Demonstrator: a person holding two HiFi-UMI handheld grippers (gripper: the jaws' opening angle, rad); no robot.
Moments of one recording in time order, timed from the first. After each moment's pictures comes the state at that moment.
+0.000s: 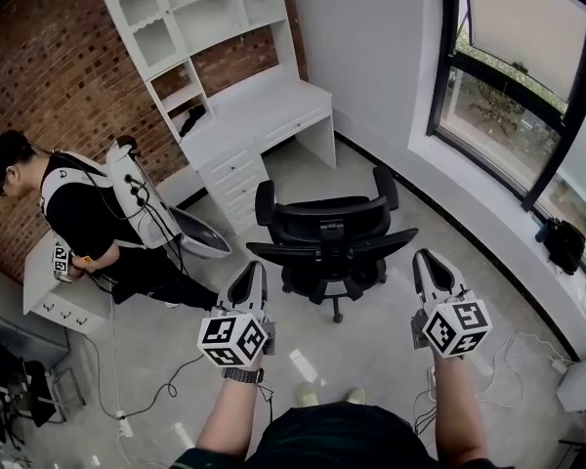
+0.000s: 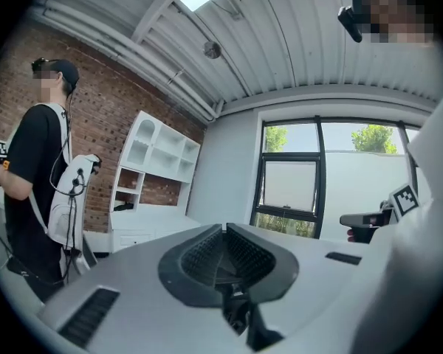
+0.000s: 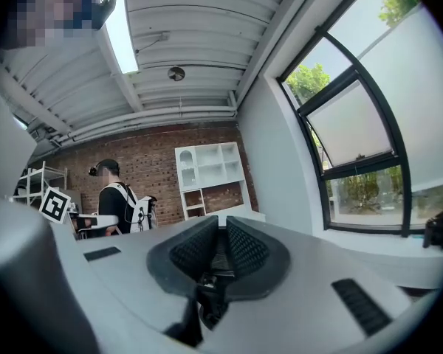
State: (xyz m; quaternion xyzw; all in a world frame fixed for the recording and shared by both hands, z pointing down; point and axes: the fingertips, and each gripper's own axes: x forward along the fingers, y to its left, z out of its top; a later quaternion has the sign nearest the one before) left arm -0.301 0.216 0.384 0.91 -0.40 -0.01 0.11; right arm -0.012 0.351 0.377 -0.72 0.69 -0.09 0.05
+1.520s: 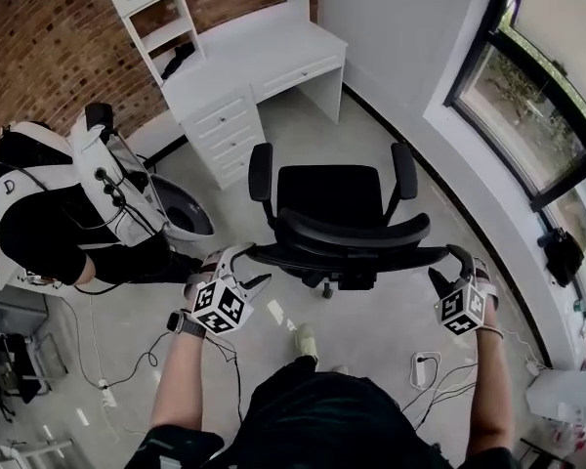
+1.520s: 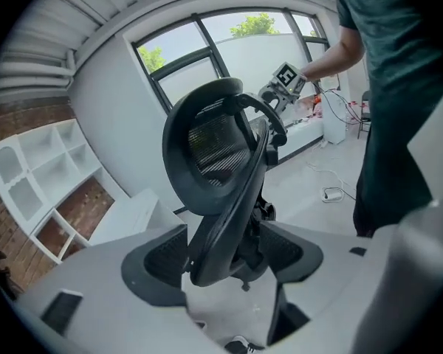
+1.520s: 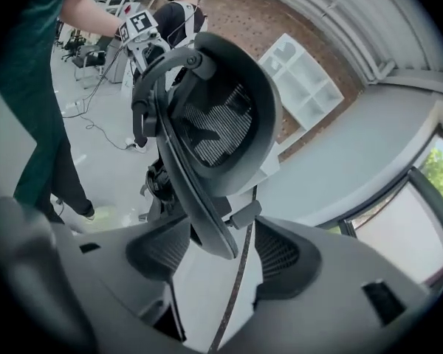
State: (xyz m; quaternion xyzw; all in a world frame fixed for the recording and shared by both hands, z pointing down) left arm -0.286 0.084 0.582 0.90 -0.09 0.39 -0.18; right arm 0.072 0.231 0.581 -0.51 0.66 0.02 -0.55
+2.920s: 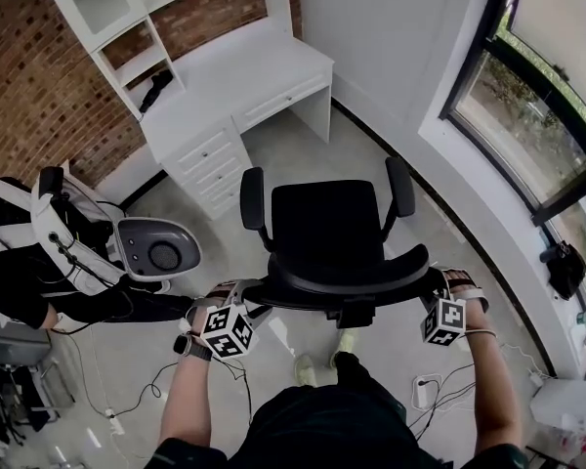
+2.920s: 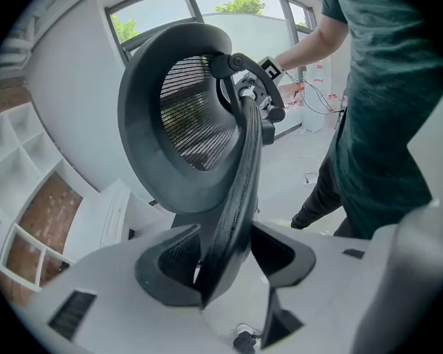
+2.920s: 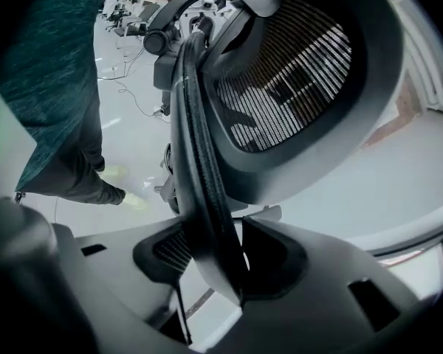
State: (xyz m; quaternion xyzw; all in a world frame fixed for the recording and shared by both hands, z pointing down) left arm -0.214 0.005 0.618 0.86 0.02 0.47 -0.16; right arm 0.120 0.126 0.645 -0.36 0.66 0.05 -0.65
